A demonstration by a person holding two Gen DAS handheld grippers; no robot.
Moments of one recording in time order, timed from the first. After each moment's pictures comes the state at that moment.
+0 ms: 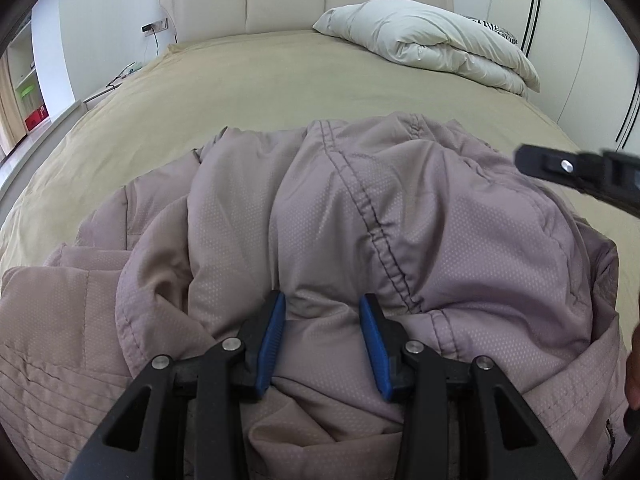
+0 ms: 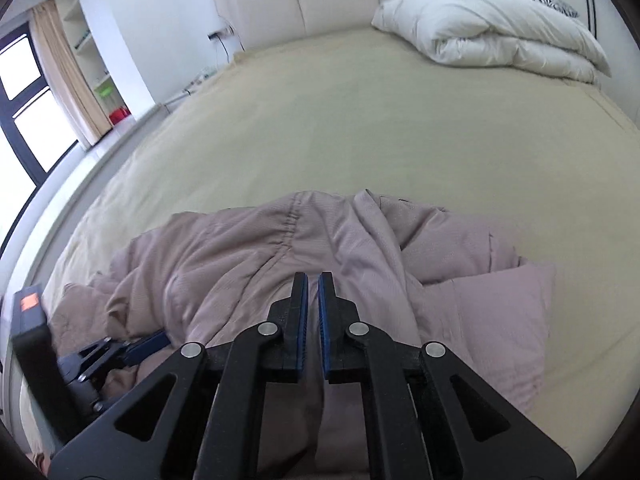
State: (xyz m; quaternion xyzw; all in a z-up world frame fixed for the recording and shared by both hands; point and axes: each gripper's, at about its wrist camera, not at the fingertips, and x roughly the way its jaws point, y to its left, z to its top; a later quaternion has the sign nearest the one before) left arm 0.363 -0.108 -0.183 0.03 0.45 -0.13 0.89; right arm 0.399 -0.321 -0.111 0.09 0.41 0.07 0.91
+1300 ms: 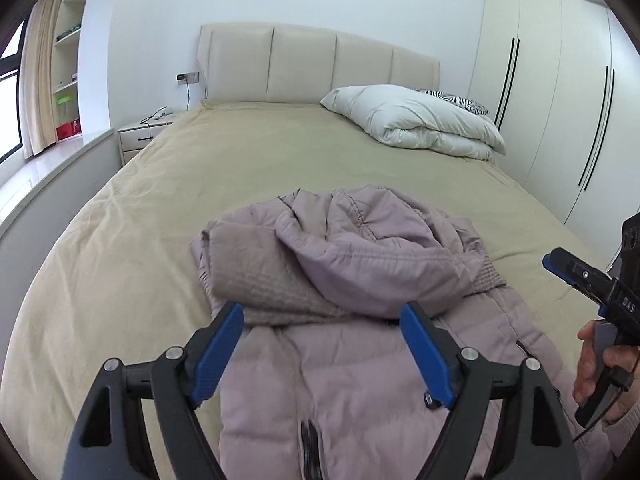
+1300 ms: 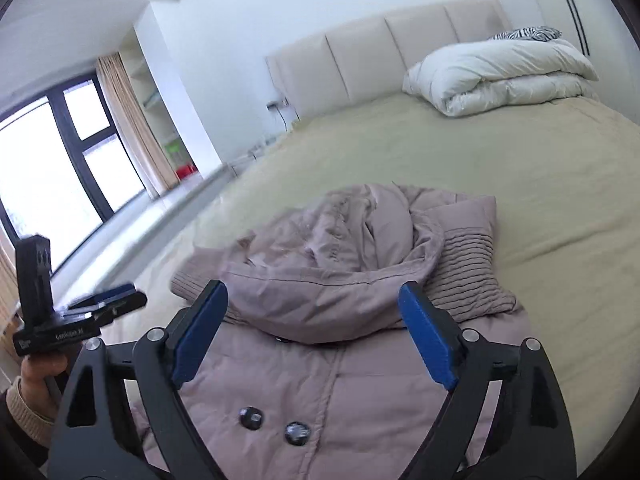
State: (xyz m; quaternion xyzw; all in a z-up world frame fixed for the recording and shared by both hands) left arm 0.144 0.017 -0.064 -0.03 0.33 -0.14 0.93; right arm 0.140 -0.347 -0.062 0.16 0.25 0.15 0.94
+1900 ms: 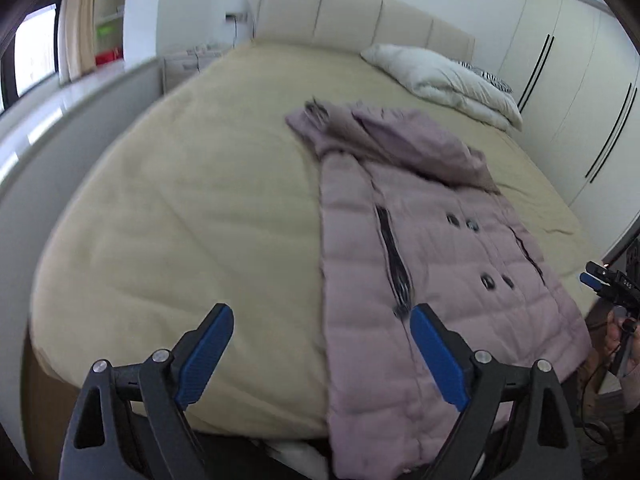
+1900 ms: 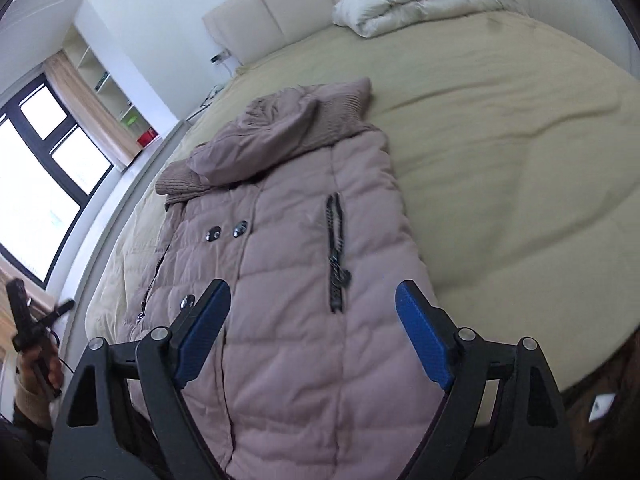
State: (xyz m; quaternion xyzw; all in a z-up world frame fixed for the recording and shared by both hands) left arm -0.035 0.131 -0.115 -0.08 0.45 -0.11 0.88; right arm -0.091 -0.440 -0.115 0.21 0.41 0.07 0.88
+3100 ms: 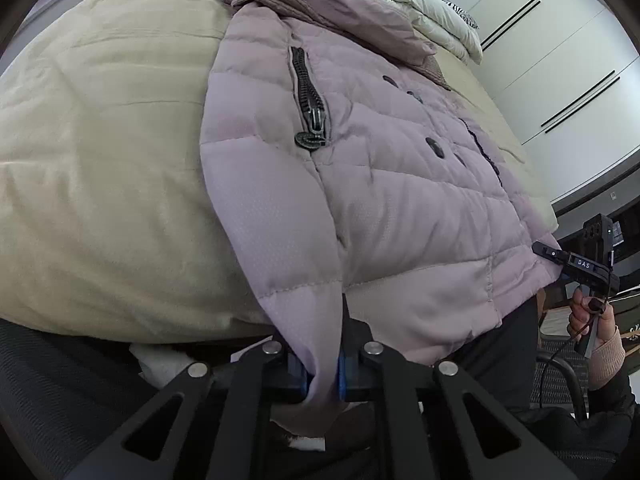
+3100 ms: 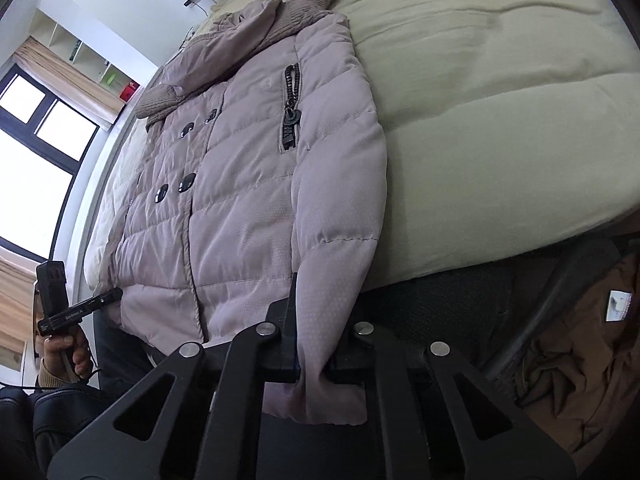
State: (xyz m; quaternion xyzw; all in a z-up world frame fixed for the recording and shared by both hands) left arm -0.075 0.072 -0.173 -0.11 0.56 -0.23 0.79; right arm -0.170 -0.446 -0.169 0.22 0.52 0.08 0.82
